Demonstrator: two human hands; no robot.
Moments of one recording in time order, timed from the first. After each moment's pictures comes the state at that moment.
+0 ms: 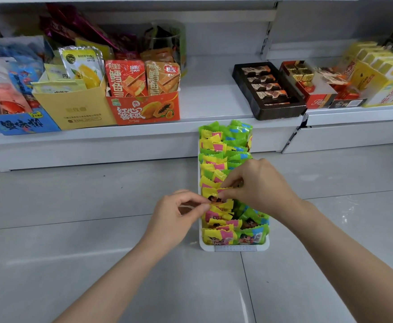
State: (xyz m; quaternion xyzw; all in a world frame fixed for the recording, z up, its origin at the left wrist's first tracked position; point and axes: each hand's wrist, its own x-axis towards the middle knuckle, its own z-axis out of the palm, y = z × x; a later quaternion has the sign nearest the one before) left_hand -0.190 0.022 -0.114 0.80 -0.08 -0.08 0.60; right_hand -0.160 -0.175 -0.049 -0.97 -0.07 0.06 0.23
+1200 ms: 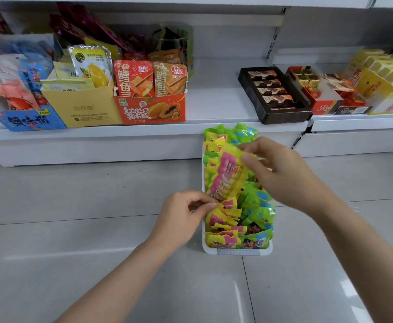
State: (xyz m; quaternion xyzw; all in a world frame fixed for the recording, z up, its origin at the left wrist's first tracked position) left_hand -0.185 0.016 -0.110 0.82 -0.09 -0.06 0.57; right_hand -0.162 -0.186 -0.016 -0.92 -0.06 -0.01 0.40
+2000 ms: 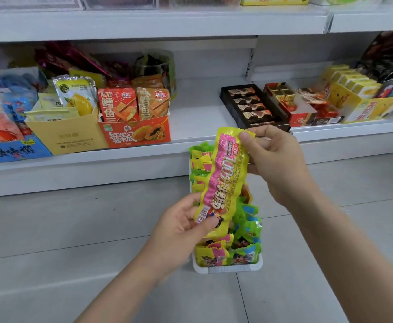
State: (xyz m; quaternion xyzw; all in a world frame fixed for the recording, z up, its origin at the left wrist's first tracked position) left_hand -0.200 0.001 -0.054 0.61 -0.06 -0.22 0.76; right_hand -0.140 -0.184 0.010 -0.73 0.09 -0.09 0.67
